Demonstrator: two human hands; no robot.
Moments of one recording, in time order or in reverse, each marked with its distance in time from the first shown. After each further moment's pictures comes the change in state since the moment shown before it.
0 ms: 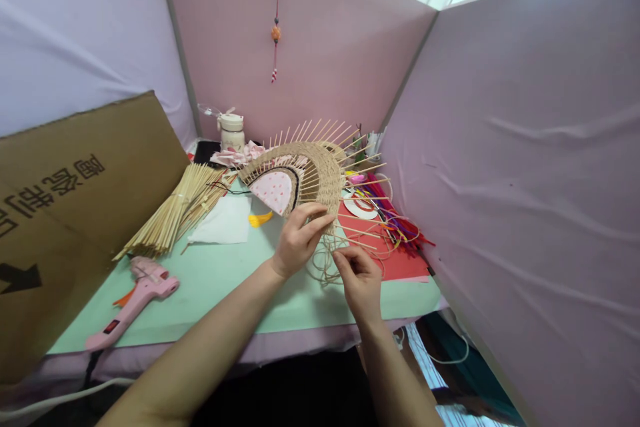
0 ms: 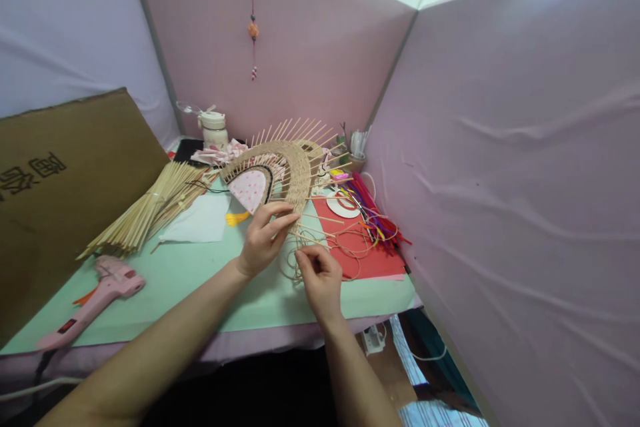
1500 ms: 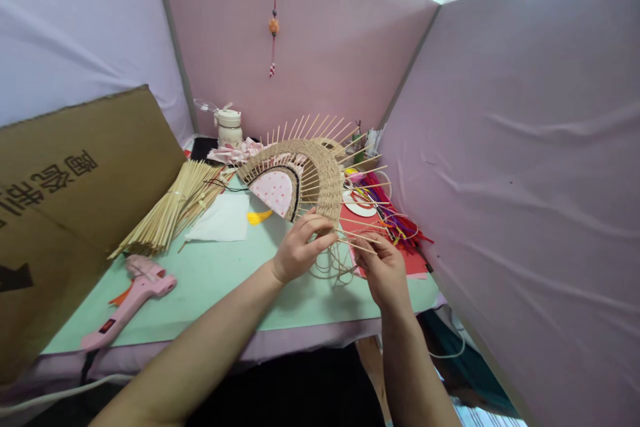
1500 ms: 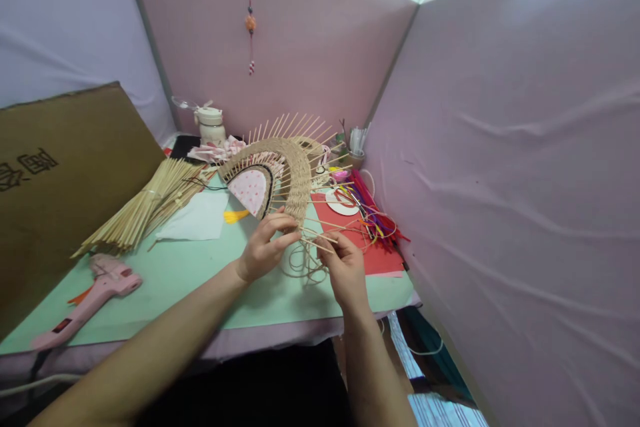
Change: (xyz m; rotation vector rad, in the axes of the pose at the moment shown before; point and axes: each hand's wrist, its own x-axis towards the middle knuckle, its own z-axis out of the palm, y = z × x) left_hand -0.016 0.000 0.005 0.031 -0.053 0.185; right_hand 0.022 -0.008 -0.032 0.195 -0.061 0.236
